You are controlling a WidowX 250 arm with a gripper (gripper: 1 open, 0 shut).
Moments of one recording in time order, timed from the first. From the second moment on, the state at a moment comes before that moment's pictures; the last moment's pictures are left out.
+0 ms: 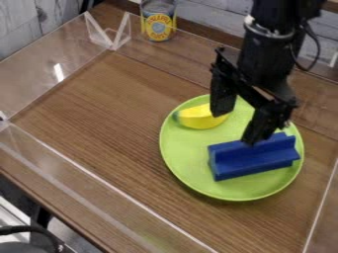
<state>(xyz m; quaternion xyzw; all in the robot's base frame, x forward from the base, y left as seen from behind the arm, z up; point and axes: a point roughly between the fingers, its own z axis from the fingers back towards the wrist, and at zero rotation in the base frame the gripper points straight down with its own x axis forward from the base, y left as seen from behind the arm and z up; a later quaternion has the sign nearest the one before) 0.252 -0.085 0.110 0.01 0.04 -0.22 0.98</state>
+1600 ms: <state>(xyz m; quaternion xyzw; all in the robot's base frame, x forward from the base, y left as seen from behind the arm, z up) 0.255 -0.101 0.076 0.00 -0.03 -0.29 0.96</state>
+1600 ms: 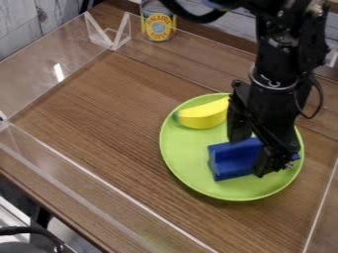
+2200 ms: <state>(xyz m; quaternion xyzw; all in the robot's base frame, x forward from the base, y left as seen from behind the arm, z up) 0.262 -0.098 0.072 0.00 -0.05 -0.30 0.95</state>
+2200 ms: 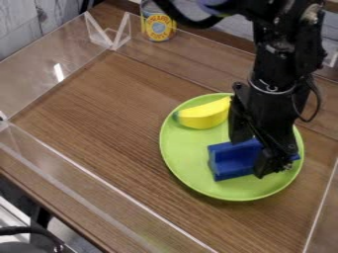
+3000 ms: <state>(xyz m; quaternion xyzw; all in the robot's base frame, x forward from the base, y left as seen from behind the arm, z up) 0.269 -0.093 0.067 0.01 -0.07 -0.29 0.95</state>
